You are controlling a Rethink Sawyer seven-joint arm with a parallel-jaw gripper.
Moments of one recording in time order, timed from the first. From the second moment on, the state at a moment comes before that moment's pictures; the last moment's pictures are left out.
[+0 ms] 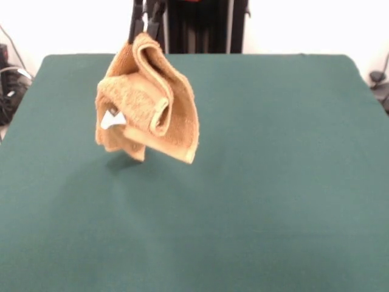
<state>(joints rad) -0.32 -0.75 0.24 1.27 -0.50 1.08 1.57</state>
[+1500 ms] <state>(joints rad) 0.07 -0.55 -0.21 1.21 -0.74 0.53 1.98</state>
